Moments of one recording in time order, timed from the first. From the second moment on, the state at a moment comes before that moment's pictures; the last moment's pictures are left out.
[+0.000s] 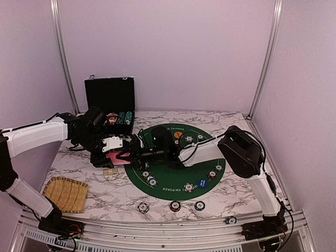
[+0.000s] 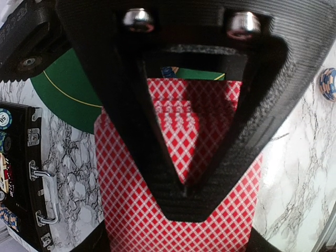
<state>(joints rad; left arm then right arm) -0.54 1.46 1.09 -0.81 0.14 0.85 0.95 2.36 1.58 0.61 -0.72 1.34</state>
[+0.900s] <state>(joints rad) -0.51 1.44 1.14 -0.86 0.18 0.84 0.89 2.23 1.36 0.62 -0.73 1.32</state>
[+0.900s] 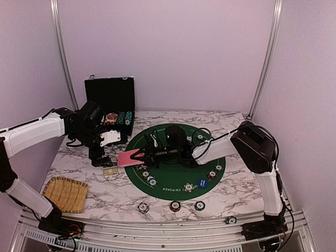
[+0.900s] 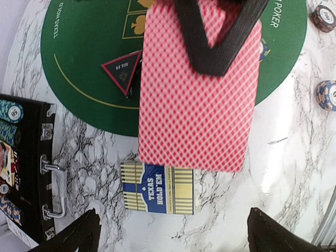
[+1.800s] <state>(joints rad) -0.43 1.44 1.13 -0.86 0.16 0.79 0.88 2.10 1.81 -0.97 0.02 0.40</state>
